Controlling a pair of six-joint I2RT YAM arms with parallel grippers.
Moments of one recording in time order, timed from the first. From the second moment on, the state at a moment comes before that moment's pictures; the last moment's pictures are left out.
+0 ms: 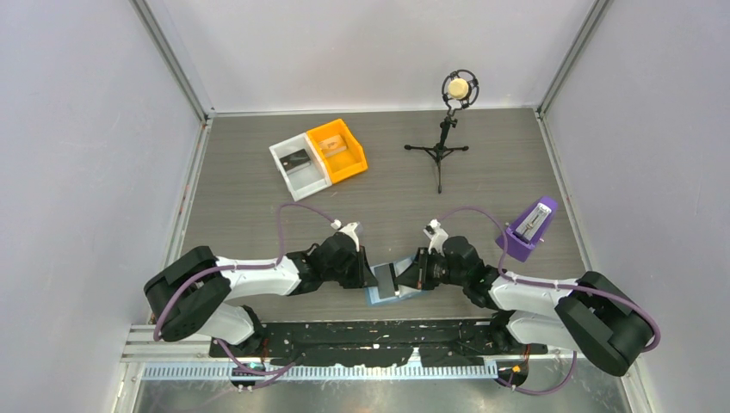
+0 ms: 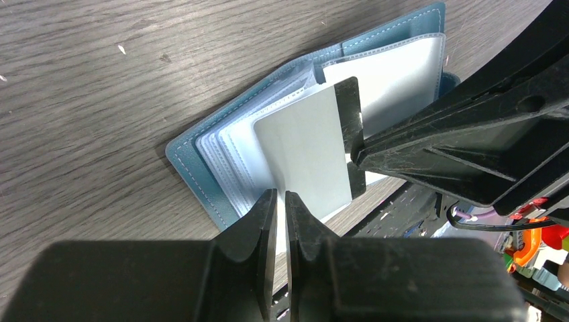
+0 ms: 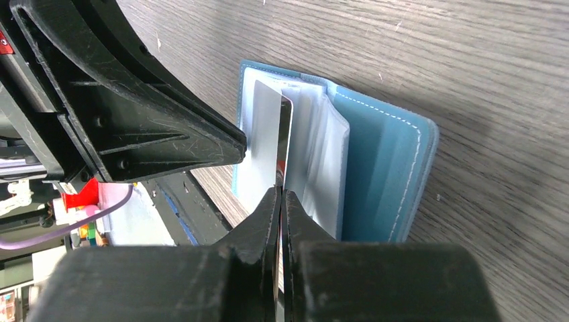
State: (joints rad) left arm -0.97 1.40 0.50 0.14 0.10 -0.94; right arm 0.70 1.16 0.16 0.44 -0.38 0.81
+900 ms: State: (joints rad) left arm -0.98 1.31 0.57 -0.02 0.10 -0.92; right arm 0.64 0.78 0.24 0.03 -0.31 0.64
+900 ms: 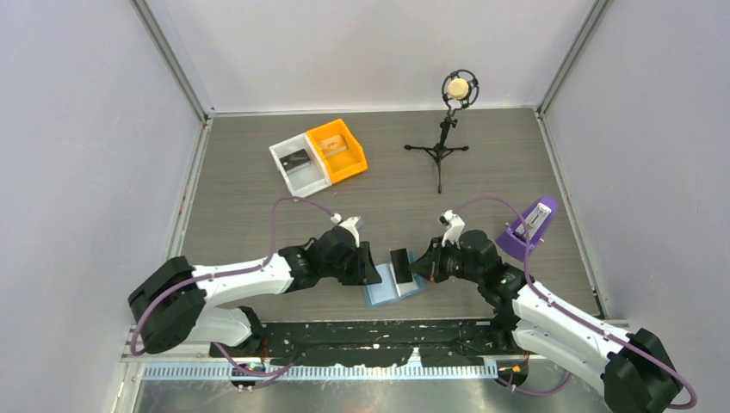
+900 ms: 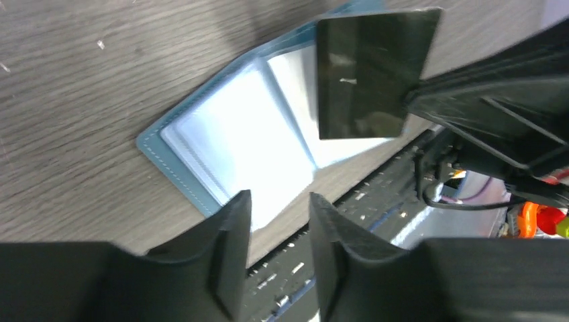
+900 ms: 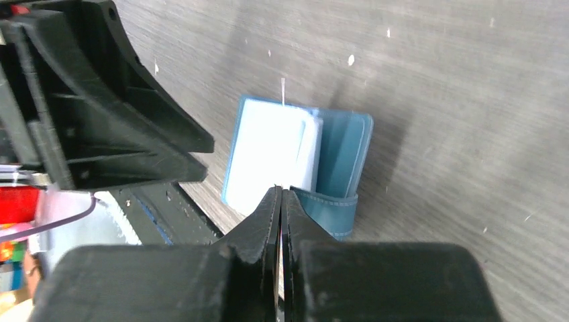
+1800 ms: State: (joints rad) left arm -0.85 0.86 0.91 -0.58 -0.06 -0.95; right arm 1.31 0.94 0.38 0.56 0.41 -0.61
